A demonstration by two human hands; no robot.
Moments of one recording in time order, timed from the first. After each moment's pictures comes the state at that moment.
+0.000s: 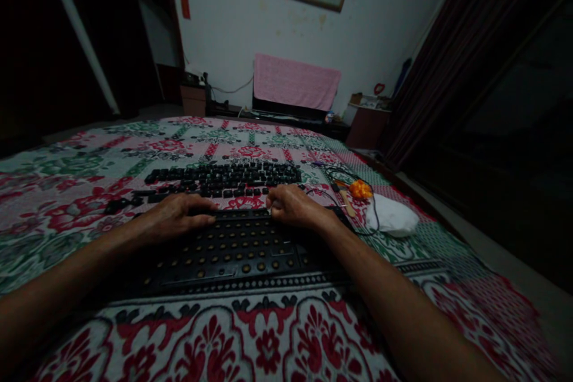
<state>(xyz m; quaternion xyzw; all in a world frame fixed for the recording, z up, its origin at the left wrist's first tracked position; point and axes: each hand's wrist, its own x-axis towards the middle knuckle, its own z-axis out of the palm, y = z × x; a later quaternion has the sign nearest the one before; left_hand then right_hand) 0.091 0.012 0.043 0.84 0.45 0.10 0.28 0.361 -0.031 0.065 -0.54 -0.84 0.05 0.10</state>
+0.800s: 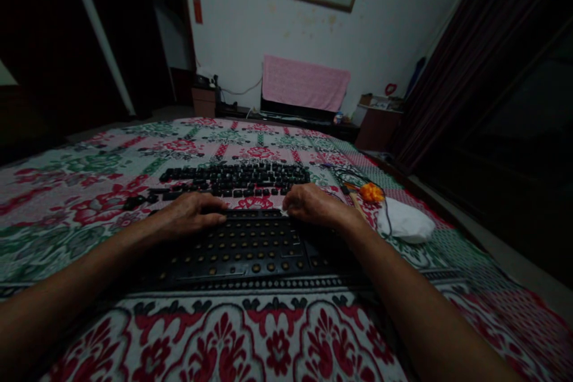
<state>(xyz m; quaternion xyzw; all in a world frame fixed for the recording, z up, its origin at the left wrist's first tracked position) 0.091 0.010 0.043 0.85 0.45 0.11 0.26 0.380 -0.030 0.075 -0.51 -0.85 0.08 0.08</state>
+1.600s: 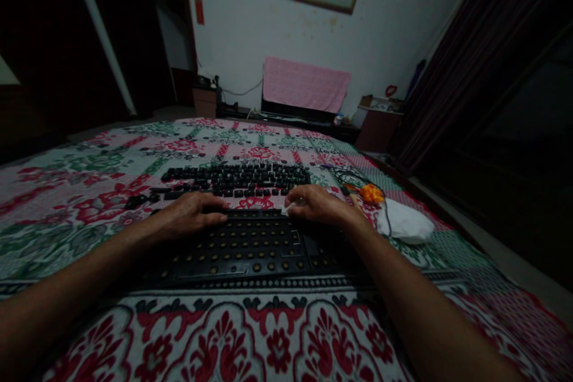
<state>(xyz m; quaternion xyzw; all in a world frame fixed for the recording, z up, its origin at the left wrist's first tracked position) 0.093 0.007 0.046 0.84 0.46 0.11 0.27 0.385 -0.033 0.077 -0.54 -0.83 0.12 0.11</state>
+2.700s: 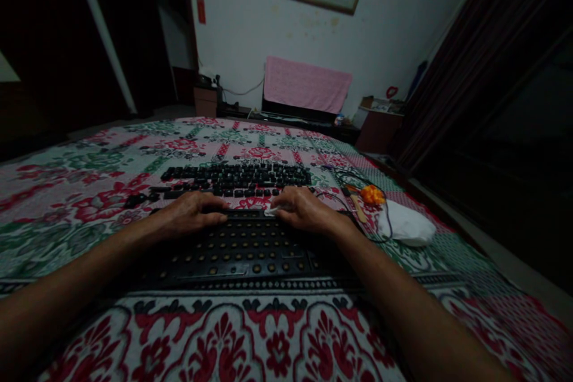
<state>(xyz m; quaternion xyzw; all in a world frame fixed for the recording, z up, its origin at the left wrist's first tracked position) 0.093 0.008 0.047 0.85 0.45 0.10 0.27 0.364 -0.034 0.065 -0.47 -0.87 0.07 0.16</state>
